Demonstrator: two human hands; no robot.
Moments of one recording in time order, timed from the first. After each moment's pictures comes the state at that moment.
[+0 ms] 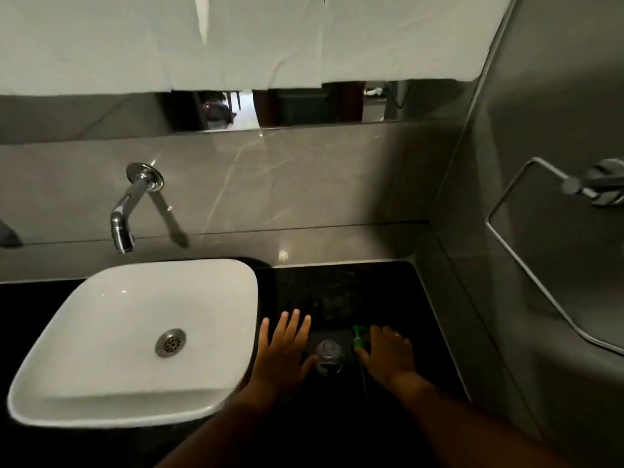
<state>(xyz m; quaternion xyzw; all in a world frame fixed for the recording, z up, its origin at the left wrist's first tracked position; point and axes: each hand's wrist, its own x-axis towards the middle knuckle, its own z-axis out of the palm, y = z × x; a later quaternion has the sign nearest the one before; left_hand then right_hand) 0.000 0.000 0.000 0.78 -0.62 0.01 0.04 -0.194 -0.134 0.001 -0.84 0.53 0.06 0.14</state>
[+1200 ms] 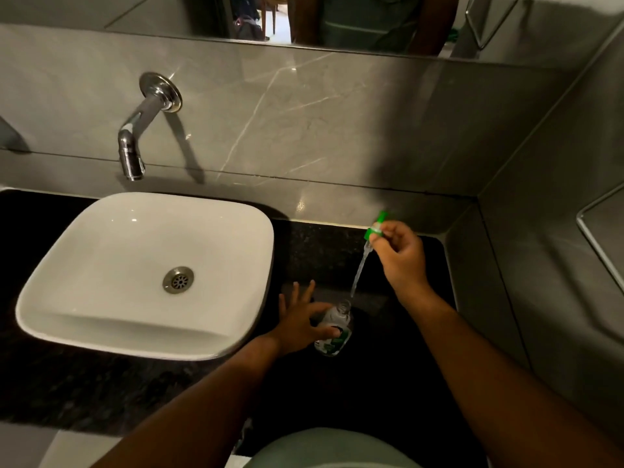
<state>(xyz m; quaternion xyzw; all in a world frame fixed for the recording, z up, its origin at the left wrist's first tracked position) 0.005 -0.021 -0.033 0.76 -0.50 -0.36 0.21 -0.119 -0.191 0.085 -0.63 0.38 -0.39 0.55</state>
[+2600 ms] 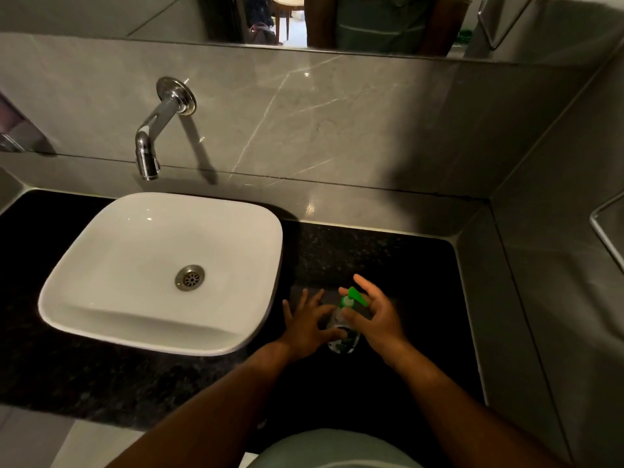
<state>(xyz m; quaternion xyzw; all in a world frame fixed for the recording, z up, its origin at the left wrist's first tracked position) -0.010 -0.019 -0.041 0.80 -0.46 -0.32 0.20 -0.151 -0.123 -0.002 -0.64 0.35 -0.20 0.66</state>
